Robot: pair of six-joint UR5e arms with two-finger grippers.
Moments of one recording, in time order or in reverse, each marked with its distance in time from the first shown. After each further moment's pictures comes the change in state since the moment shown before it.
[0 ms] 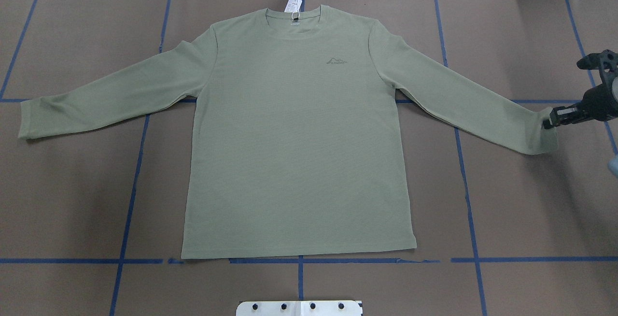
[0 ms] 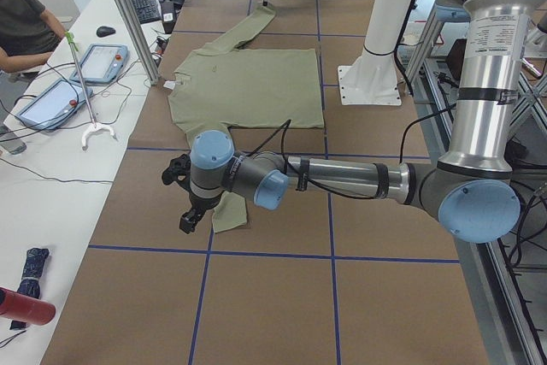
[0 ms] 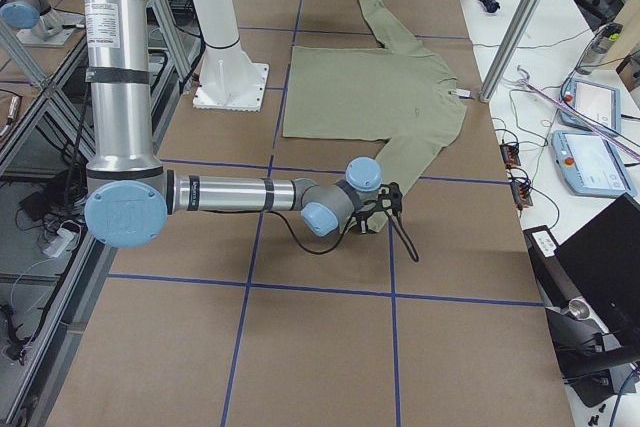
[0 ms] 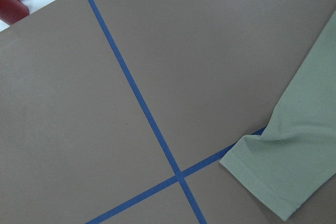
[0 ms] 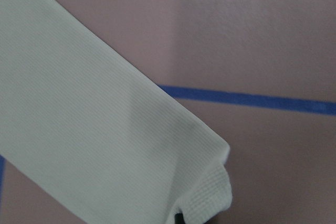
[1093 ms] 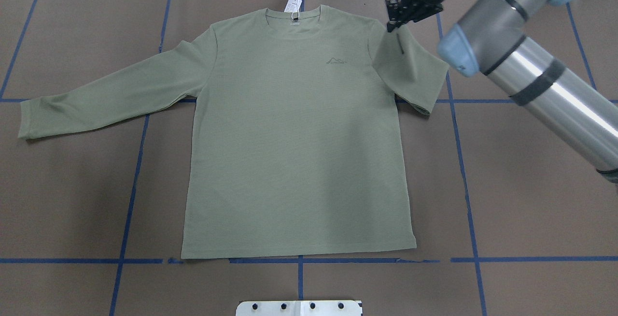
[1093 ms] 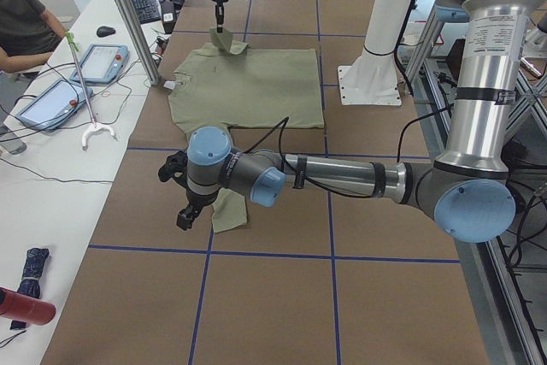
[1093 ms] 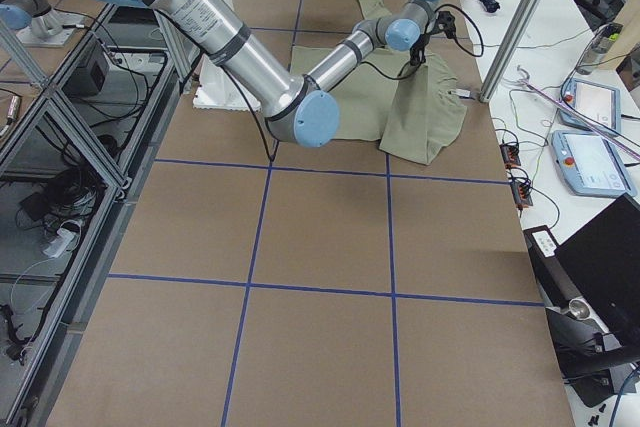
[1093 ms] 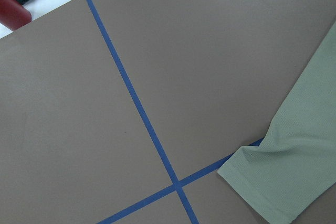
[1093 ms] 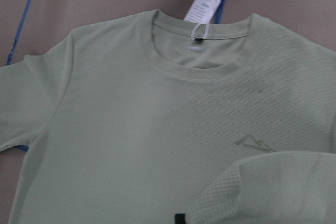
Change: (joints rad) left arm -0.001 -0.016 0.003 0.001 -0.002 -0.029; right arm -0.279 0.930 -0.232 -0.396 -0.201 0.166
